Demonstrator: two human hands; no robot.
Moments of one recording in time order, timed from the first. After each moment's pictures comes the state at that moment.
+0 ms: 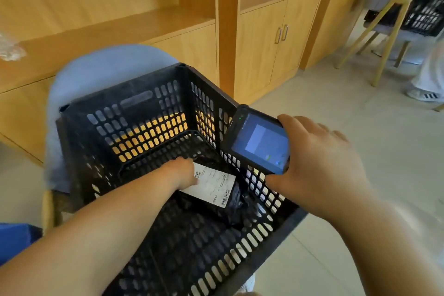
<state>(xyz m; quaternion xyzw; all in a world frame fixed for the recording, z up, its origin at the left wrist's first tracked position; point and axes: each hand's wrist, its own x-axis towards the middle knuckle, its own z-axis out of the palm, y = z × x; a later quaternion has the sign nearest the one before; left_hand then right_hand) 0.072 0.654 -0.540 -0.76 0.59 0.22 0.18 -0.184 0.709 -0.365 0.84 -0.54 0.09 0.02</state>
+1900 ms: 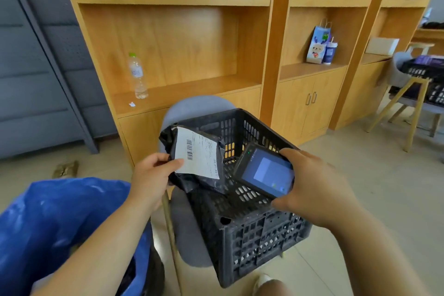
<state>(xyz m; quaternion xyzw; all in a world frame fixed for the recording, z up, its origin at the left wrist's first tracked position) 0.100 0.951 -0.363 -0.63 0.26 0.28 -0.68 -0.178 0.887 -0.298 0.87 -0.46 0.15 -0.06</state>
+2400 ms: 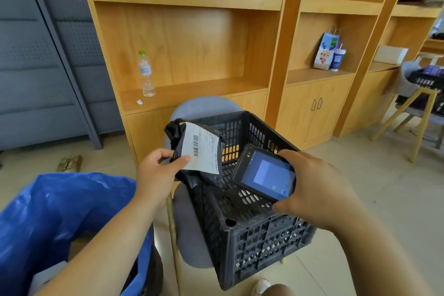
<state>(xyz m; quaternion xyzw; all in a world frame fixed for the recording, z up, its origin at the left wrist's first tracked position) 0.103 0.958 -0.364 -0.64 0.29 0.20 -0.68 -0.167 0.890 -0.291 0.89 -0.43 0.14 -0.05</state>
